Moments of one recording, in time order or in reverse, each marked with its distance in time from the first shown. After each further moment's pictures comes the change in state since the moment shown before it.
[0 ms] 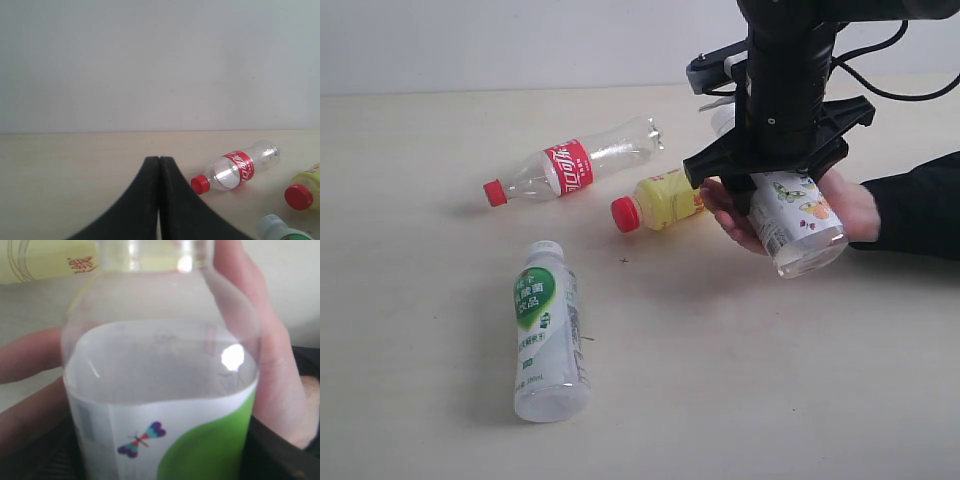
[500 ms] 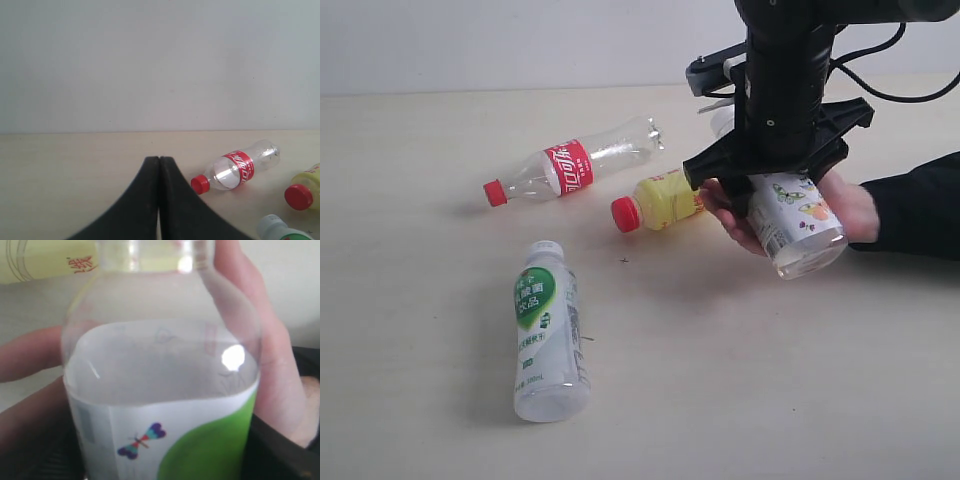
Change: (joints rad) left arm 0.000 0.000 0.000 0.000 0.000 0.000; right arm 0.000 0.006 0.000 0.000 -0.002 0.001
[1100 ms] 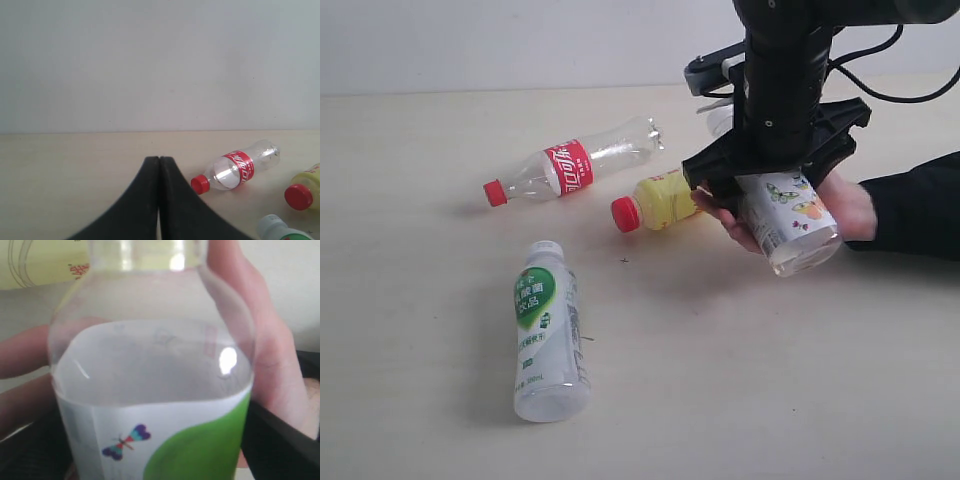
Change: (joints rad) left arm 0.000 0.000 0.000 0.000 0.000 0.000; right arm 0.000 0.004 0.000 -0.004 -0.020 0.000
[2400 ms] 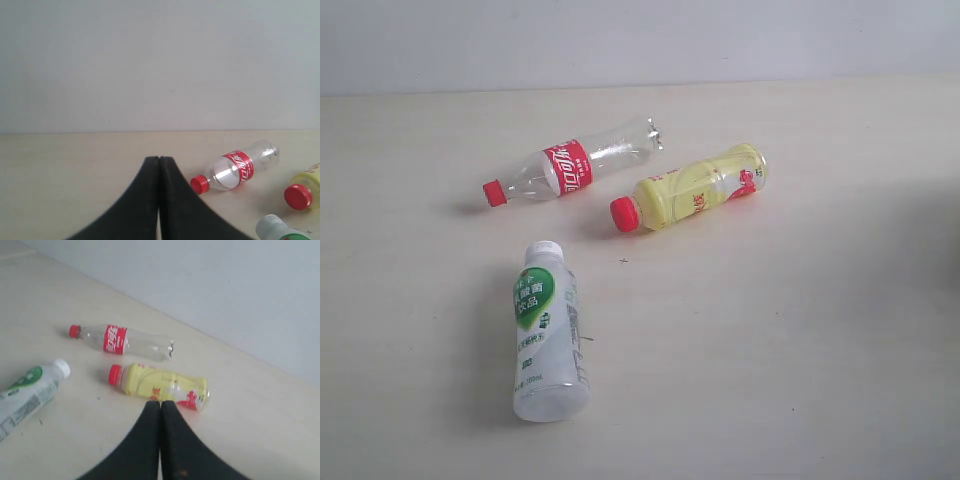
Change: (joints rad) left arm 0.000 0.000 0.000 0.000 0.000 0.000; right arm 0.000 -1.492 0.957 0.249 -0.650 -0.529
